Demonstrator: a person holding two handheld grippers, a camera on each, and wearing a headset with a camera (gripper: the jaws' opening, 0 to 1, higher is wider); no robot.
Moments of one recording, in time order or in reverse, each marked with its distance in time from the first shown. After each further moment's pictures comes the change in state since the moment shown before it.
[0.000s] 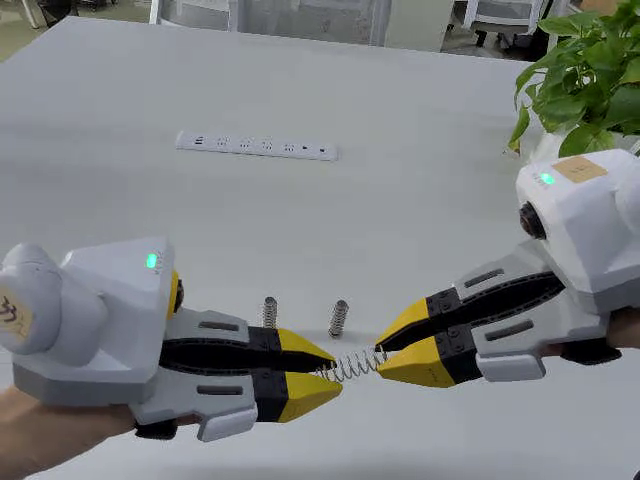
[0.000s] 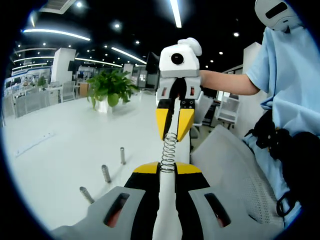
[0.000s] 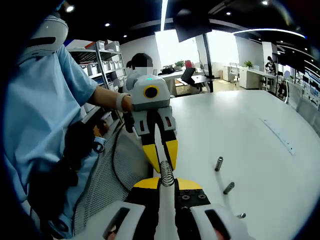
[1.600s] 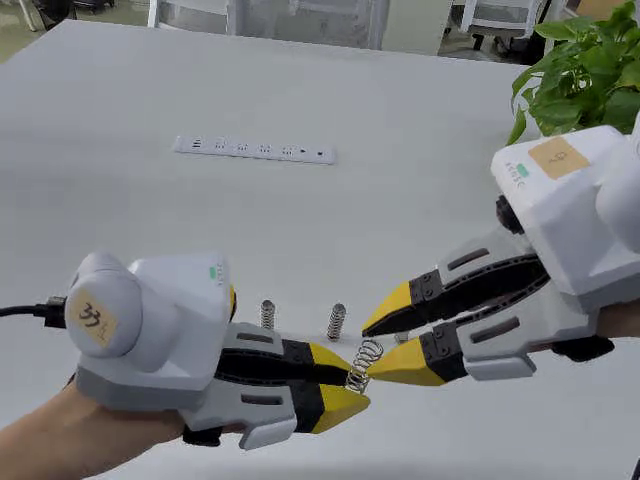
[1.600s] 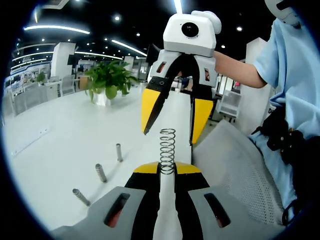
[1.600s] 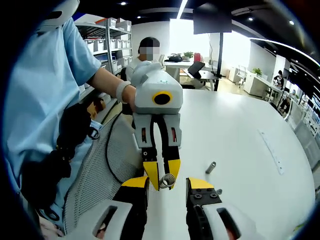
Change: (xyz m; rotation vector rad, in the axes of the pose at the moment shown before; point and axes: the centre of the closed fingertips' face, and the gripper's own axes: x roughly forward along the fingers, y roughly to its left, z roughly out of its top) left arm 0.024 0.002 -0.010 0.008 0.096 0.024; right arm 0.003 -0.001 0.004 -0.183 0.140 -0.061
